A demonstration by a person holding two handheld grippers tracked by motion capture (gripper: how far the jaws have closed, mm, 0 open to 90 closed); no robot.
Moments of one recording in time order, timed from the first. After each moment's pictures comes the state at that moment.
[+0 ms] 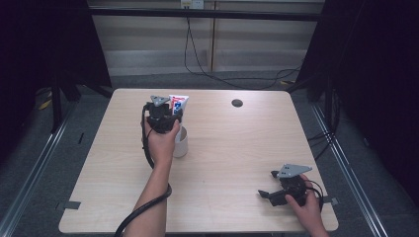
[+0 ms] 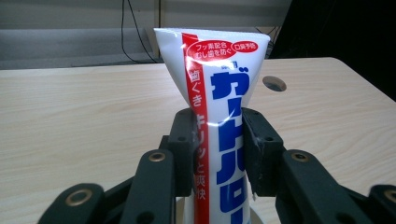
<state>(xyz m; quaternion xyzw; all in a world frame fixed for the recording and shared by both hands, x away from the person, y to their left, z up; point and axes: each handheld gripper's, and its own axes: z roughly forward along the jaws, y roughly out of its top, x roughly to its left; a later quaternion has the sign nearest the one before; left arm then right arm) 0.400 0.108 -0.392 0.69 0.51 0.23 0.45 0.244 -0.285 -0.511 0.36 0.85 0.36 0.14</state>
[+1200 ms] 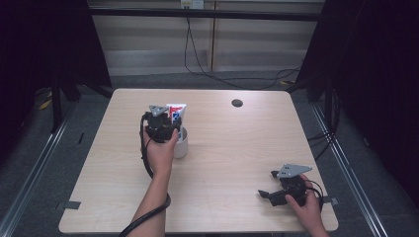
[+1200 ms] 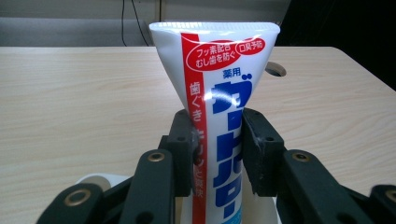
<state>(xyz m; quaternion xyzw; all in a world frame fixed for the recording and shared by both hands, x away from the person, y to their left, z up) 0.379 0.112 -0.409 0.69 0.52 0.22 0.45 0.244 -0.285 -0.511 0.36 0.85 0.37 0.14</state>
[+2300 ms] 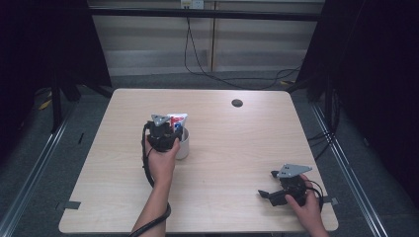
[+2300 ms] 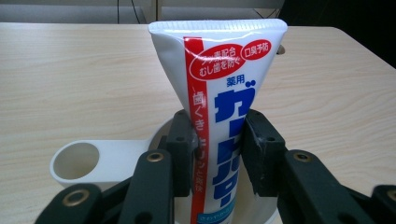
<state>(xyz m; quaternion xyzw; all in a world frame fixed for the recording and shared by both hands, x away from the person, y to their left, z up) 0.365 0.110 -0.427 0.70 0.52 0.21 0.43 0.244 -0.285 -0.511 0.36 0.85 0.36 0.14</state>
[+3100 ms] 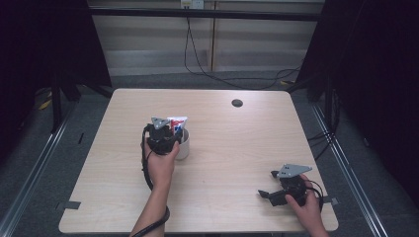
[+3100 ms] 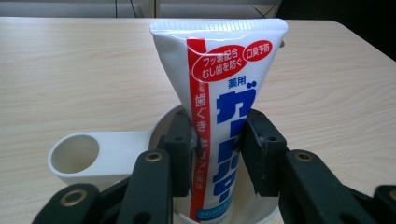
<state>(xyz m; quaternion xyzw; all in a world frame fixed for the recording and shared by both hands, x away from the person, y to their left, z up) 0.360 0.112 -0.432 0.71 0.52 0.21 0.43 0.244 -0.285 -0.511 0.36 0.85 0.37 0.14</state>
